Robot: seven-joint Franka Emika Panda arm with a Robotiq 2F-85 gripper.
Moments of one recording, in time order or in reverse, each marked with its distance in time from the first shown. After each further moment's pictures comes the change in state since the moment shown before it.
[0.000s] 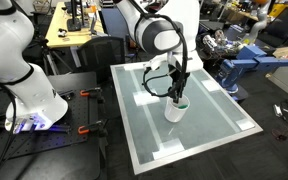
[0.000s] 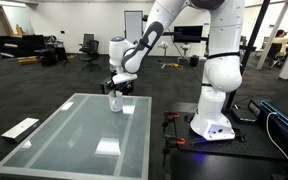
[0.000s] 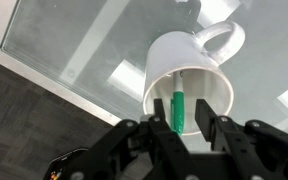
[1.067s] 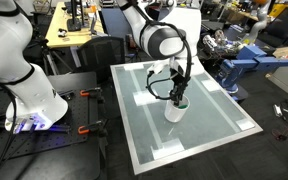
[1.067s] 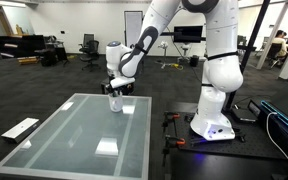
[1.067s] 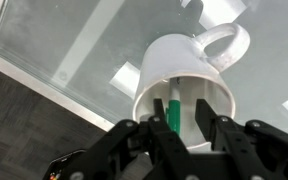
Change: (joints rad) arm 0.047 0.082 -0.035 0.052 0.004 0.000 0.000
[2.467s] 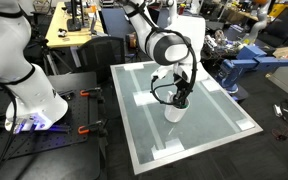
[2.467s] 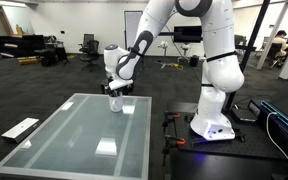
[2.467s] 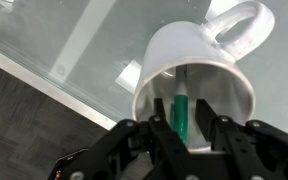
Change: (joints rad) arm 0.045 0.079 -0.061 0.060 0.005 0.000 0.000
